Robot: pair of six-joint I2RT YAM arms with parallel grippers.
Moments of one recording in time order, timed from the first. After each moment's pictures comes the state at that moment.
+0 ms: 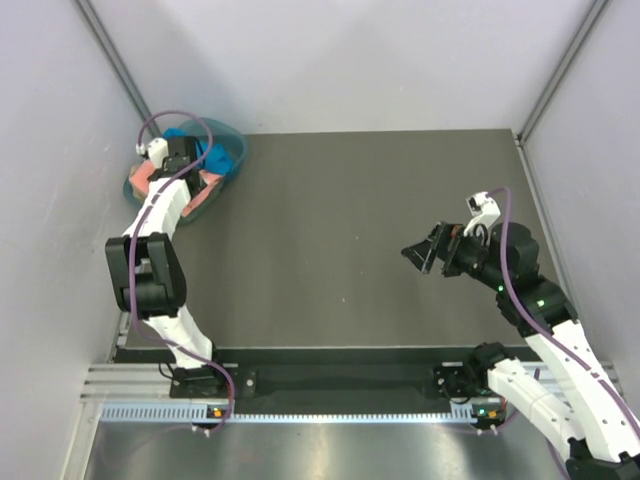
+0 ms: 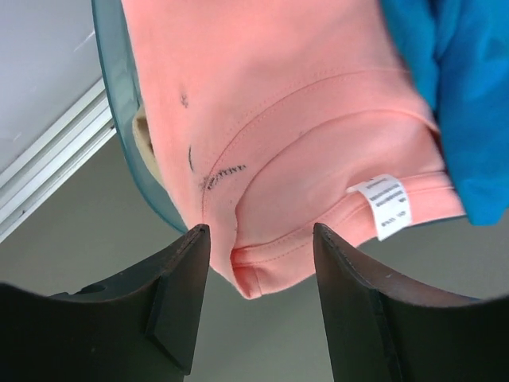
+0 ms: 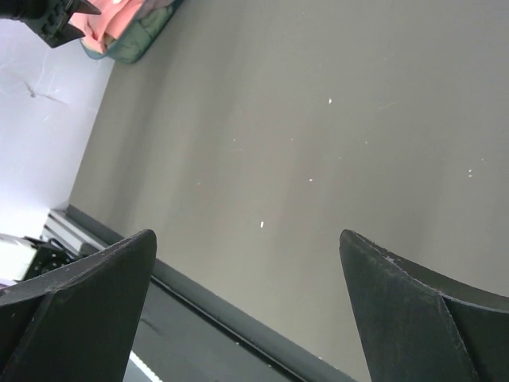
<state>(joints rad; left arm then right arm) 0.09 1.76 1.44 -0.50 -0.50 -0.58 0.39 0.64 0.81 -0.54 -0.25 0.53</state>
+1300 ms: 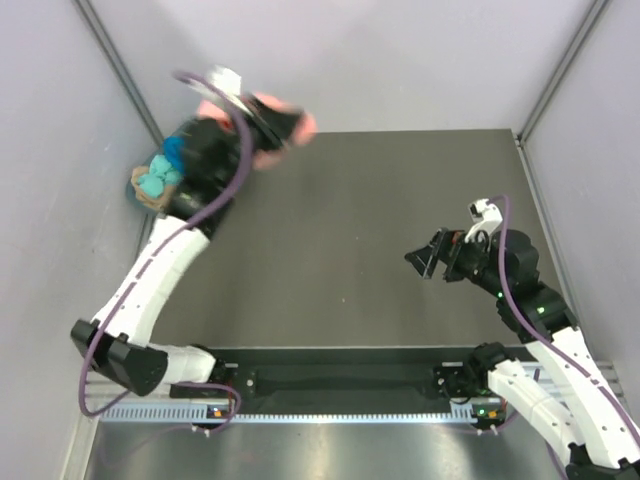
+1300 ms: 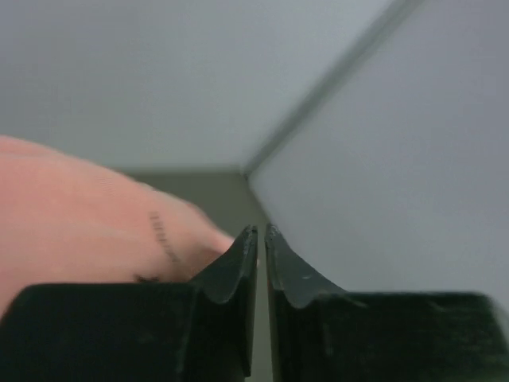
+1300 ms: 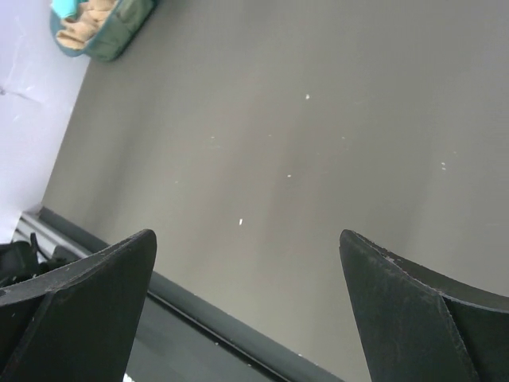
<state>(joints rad) -0.36 1.35 1.61 -0.03 0.11 -0.66 0.39 0.61 0.76 -0.54 -0.21 0.48</state>
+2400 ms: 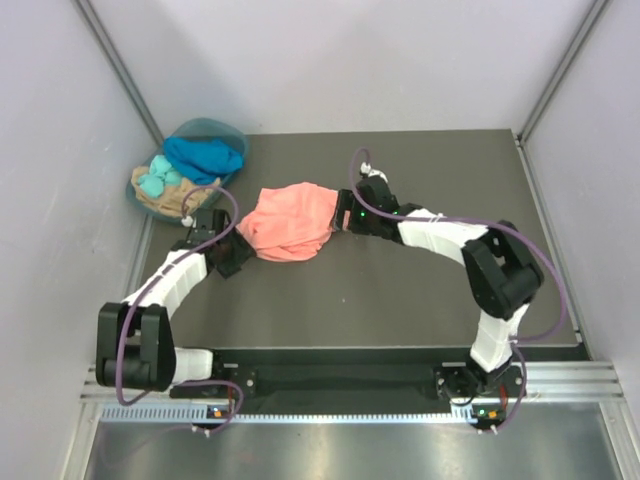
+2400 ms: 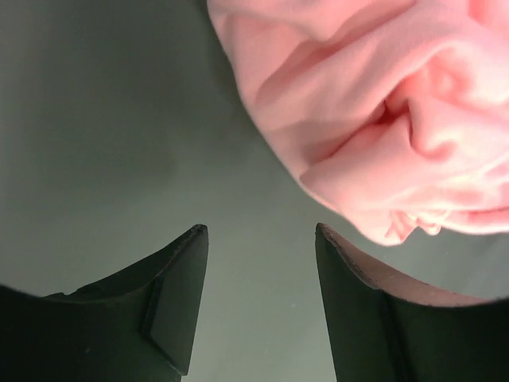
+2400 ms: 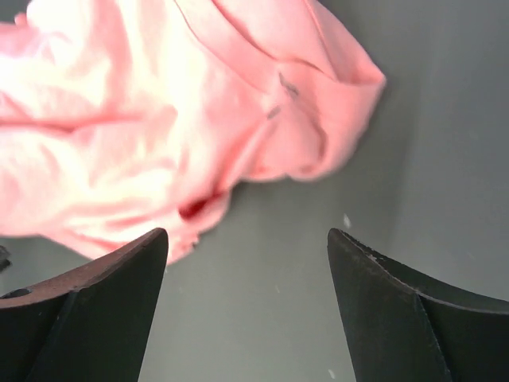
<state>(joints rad) -0.09 1.29 0.74 -0.42 0.02 -0.79 0.63 1.79 1.18 -0.11 0.03 0.63</state>
